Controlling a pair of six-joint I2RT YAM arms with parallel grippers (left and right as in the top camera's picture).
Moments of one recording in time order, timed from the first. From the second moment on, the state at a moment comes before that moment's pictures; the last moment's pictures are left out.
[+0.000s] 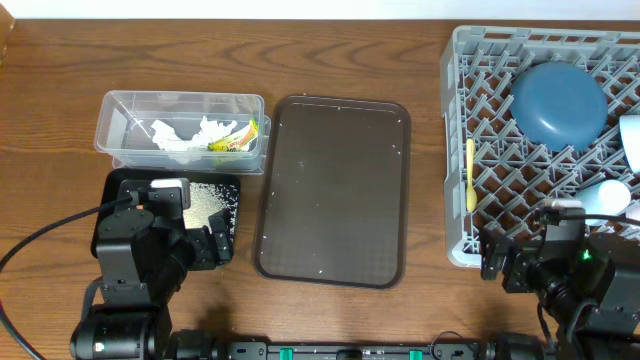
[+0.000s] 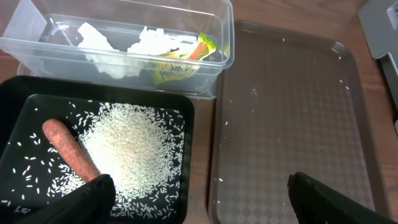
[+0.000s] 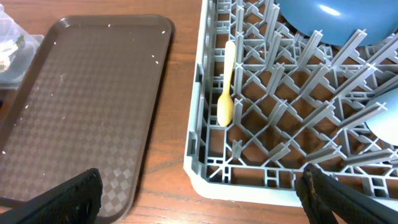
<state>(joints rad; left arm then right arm) 0.02 0.63 0.85 -0.95 0.14 -0.12 -0.11 0.54 0.86 -1.06 -0.22 0.01</state>
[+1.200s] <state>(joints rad) 0.02 0.63 0.84 -0.95 0.14 -0.12 -0.03 0.01 0.04 0.02 -0.12 0.01</state>
